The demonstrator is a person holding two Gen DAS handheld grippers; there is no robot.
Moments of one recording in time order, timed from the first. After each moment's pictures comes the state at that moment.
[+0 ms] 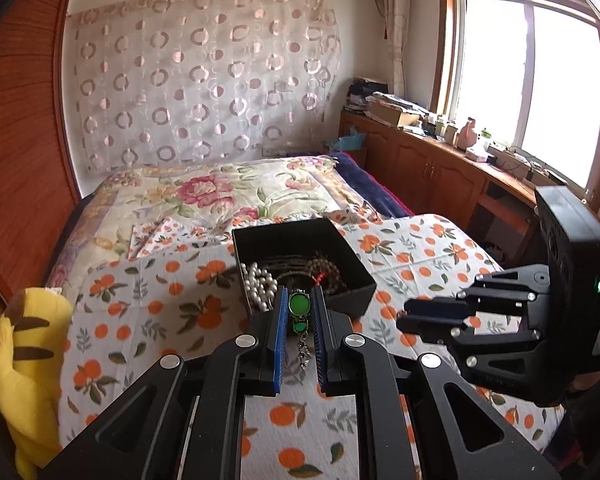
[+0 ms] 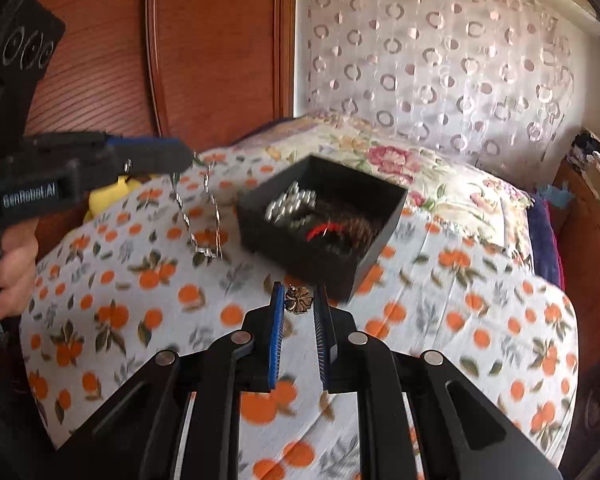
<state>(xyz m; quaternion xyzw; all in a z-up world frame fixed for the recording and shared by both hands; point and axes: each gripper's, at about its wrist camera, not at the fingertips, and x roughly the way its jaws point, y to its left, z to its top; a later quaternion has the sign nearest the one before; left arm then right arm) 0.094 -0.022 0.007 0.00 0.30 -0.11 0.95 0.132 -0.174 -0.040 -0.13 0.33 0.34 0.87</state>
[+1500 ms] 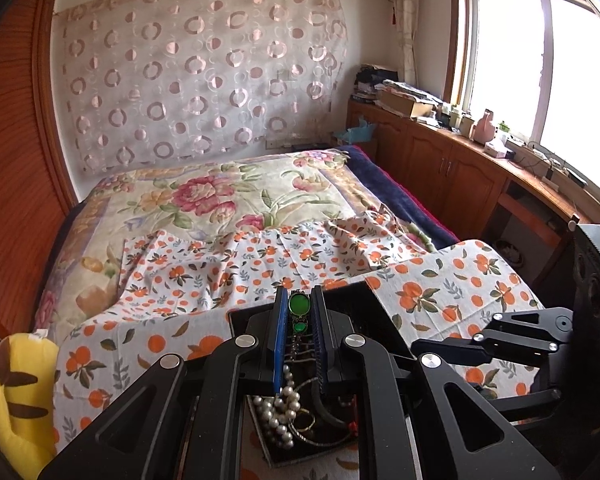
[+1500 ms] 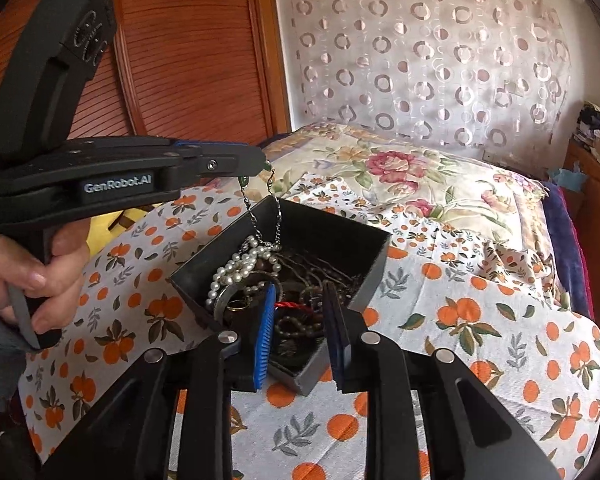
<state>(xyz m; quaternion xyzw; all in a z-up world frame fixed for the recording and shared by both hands) 0.225 -0.033 0.001 0.02 0.33 -0.10 0.94 0.215 -0.173 -0.049 -0.07 0.33 0.34 0.88</state>
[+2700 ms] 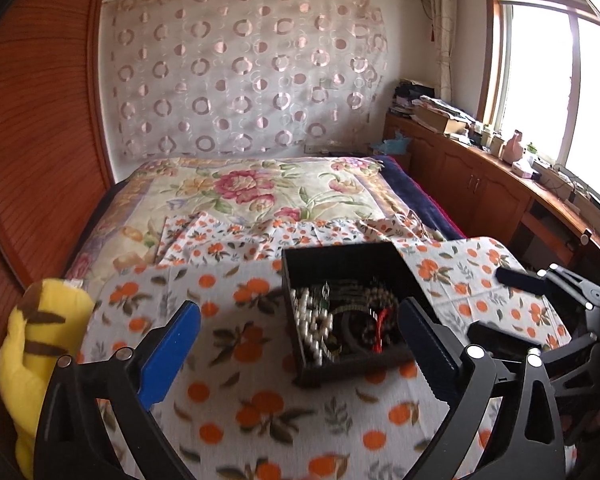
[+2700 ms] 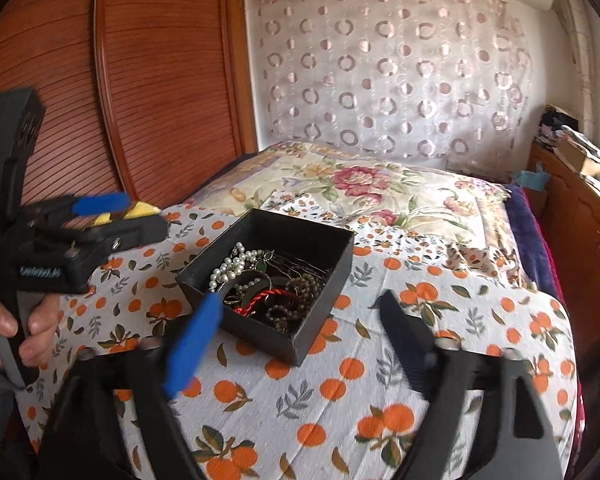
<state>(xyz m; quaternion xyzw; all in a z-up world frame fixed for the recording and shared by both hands) 0.138 0.001 -0.005 -0.02 0.31 -0.03 0.95 0.162 -0.196 -0.027 -0.05 0.30 0.28 0.91</state>
